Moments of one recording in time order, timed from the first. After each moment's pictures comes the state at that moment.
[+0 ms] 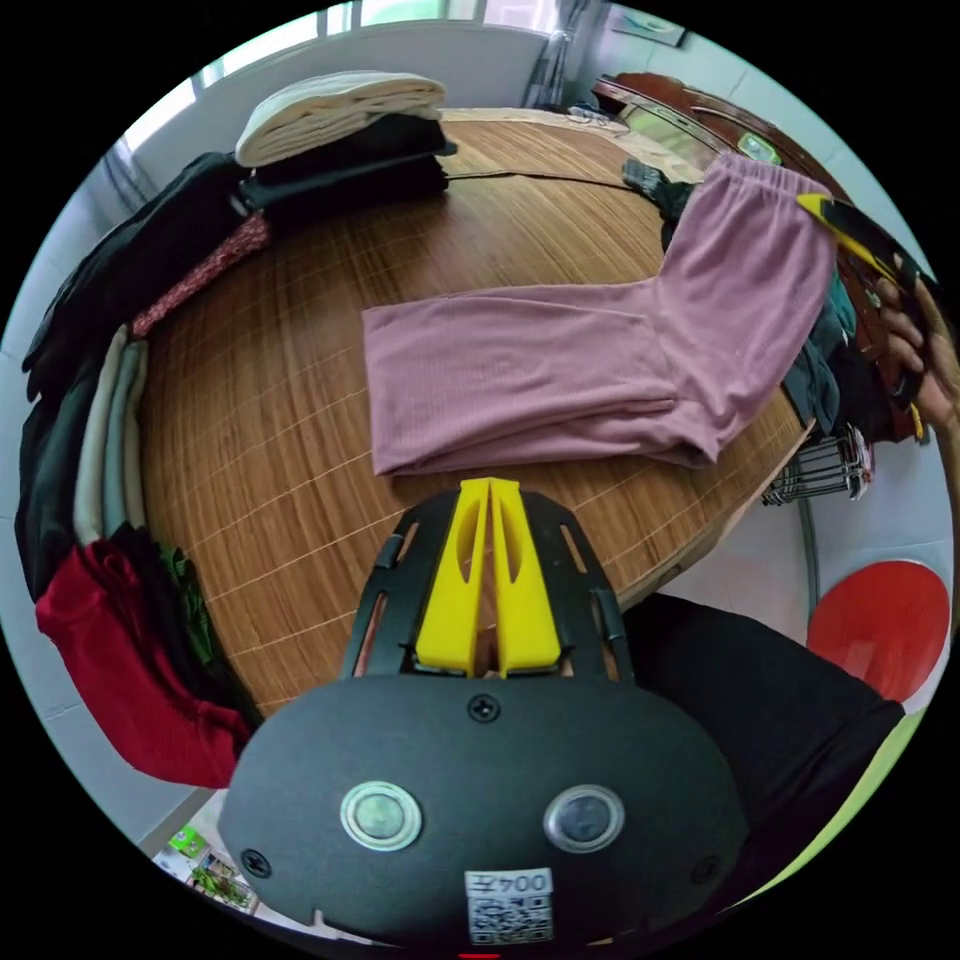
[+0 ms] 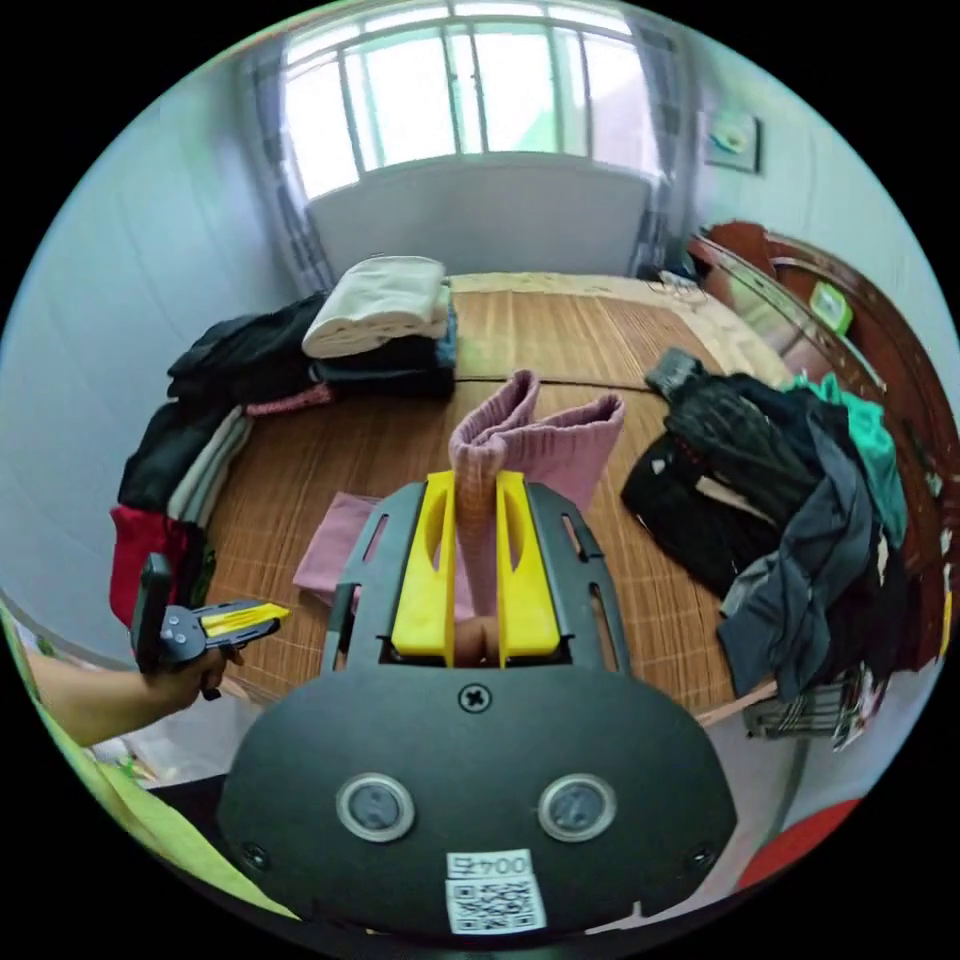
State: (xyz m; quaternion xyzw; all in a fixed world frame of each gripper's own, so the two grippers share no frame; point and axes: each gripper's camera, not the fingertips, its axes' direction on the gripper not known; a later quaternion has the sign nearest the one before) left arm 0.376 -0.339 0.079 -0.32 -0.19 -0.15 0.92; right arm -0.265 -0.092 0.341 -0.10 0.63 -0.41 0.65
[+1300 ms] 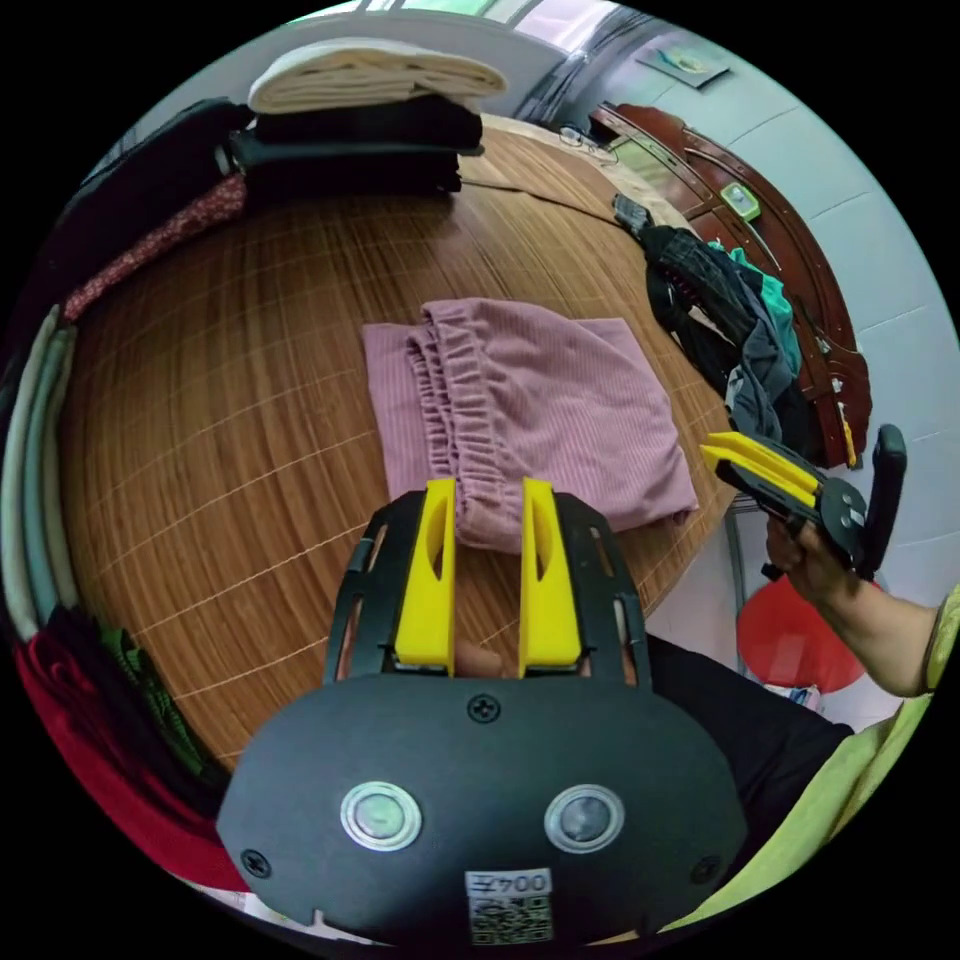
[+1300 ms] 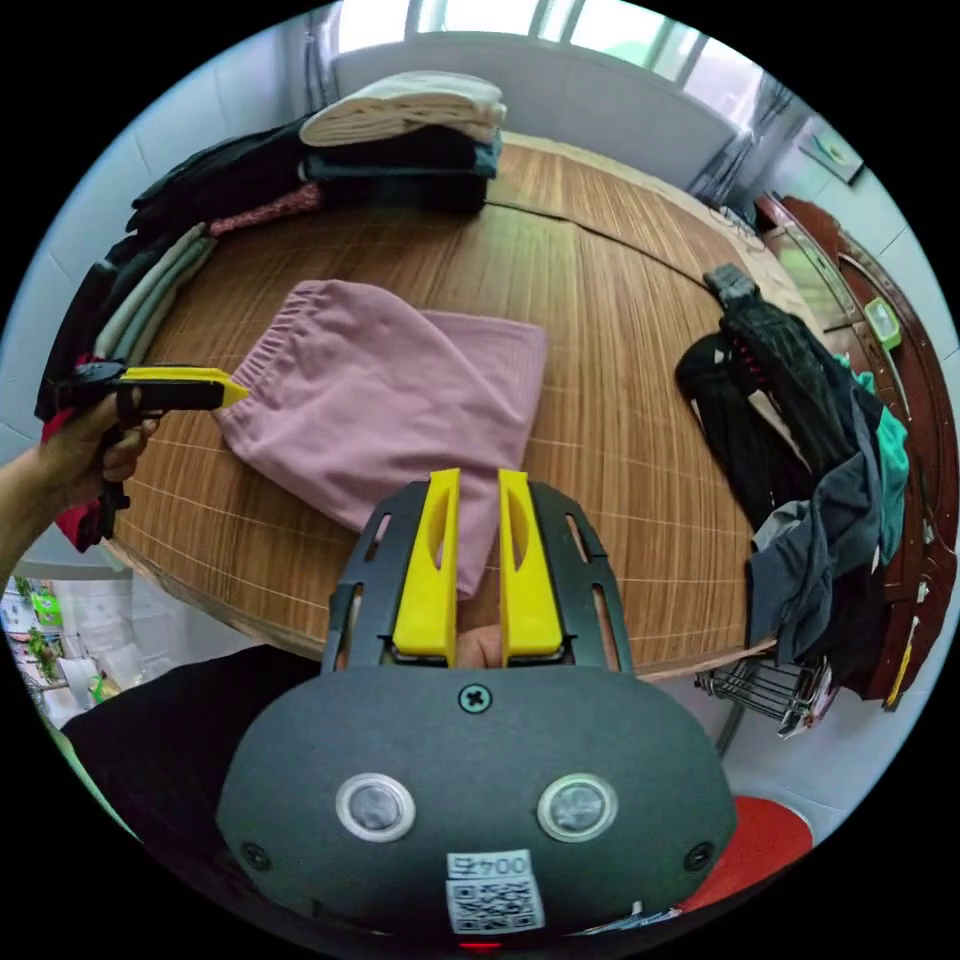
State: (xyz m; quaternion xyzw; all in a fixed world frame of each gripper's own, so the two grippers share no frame) left arm 0.272 -0.475 0.039 -0.31 -0.06 -0.20 0.93; right arm -0.163 -0.138 0.458 -0.24 0.72 -0.33 0.56
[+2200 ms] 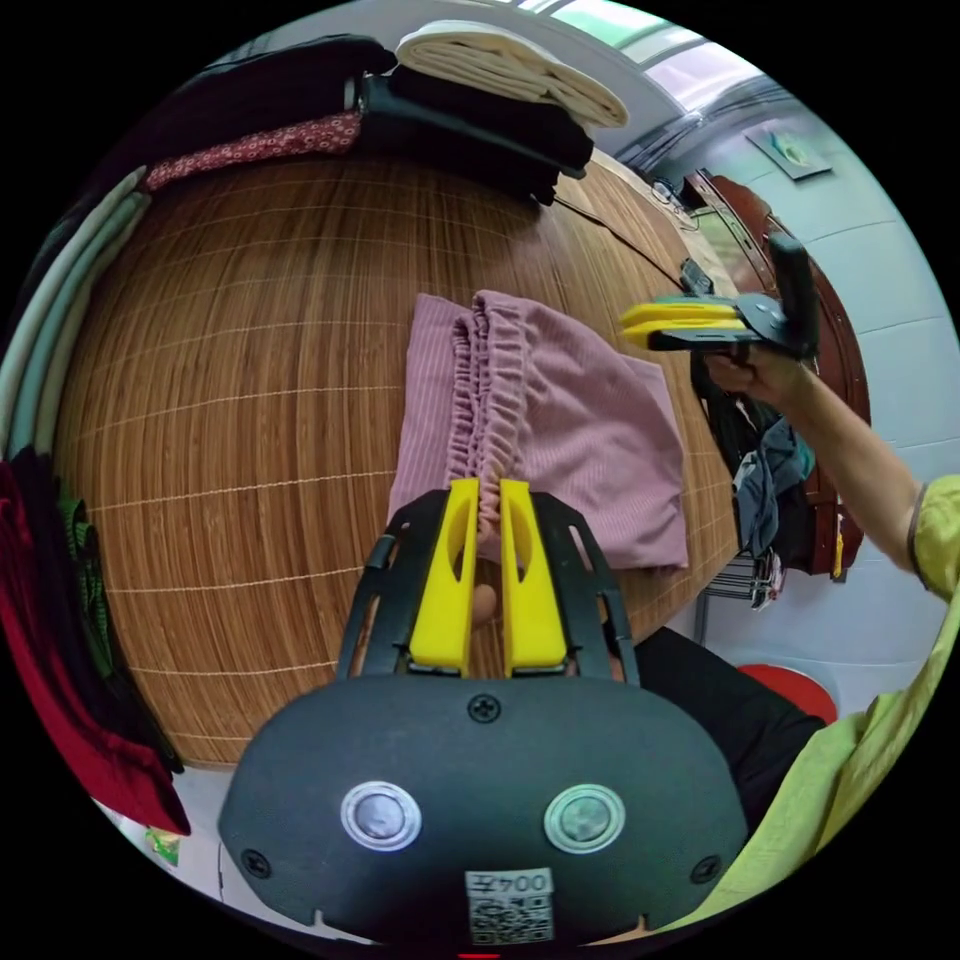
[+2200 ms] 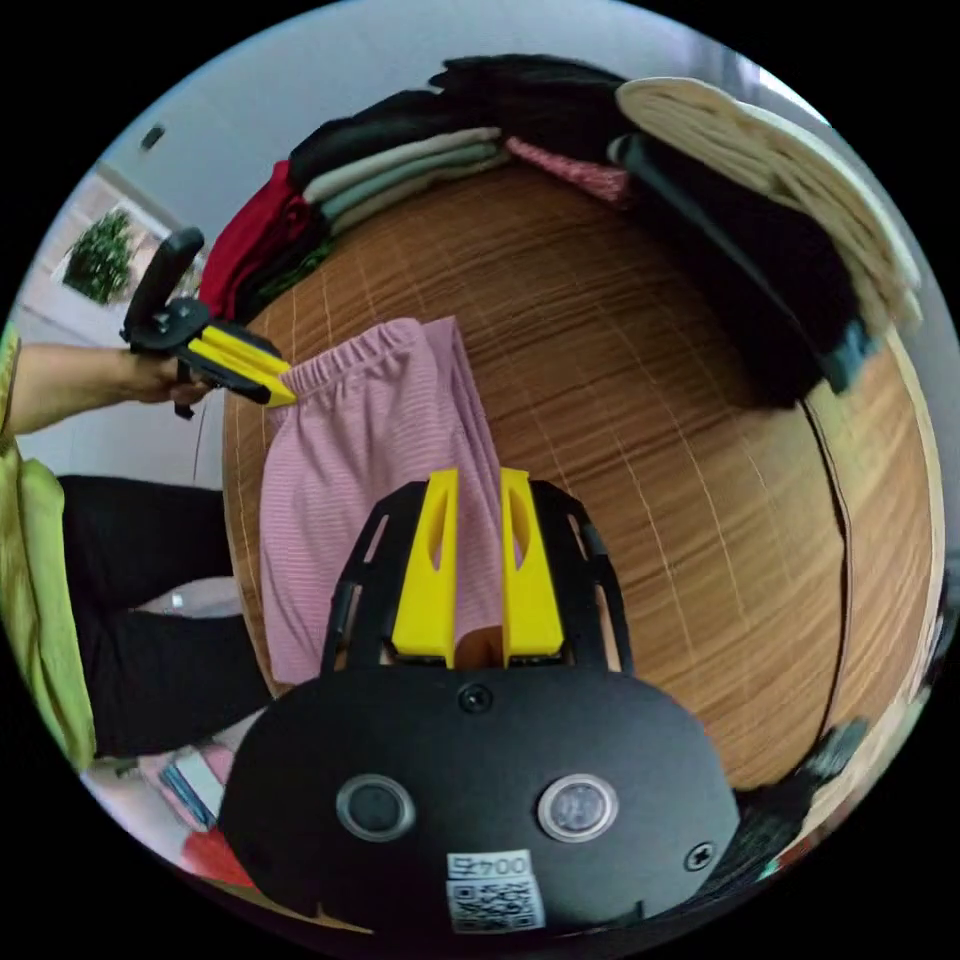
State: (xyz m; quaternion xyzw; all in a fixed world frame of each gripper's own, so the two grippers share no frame) left arm 0.207 -0.476 -0.010 -0.25 -0.11 -0.33 0.90; right arm -0.022 -0.381 0.659 -0.65 0.41 -0.46 0.45
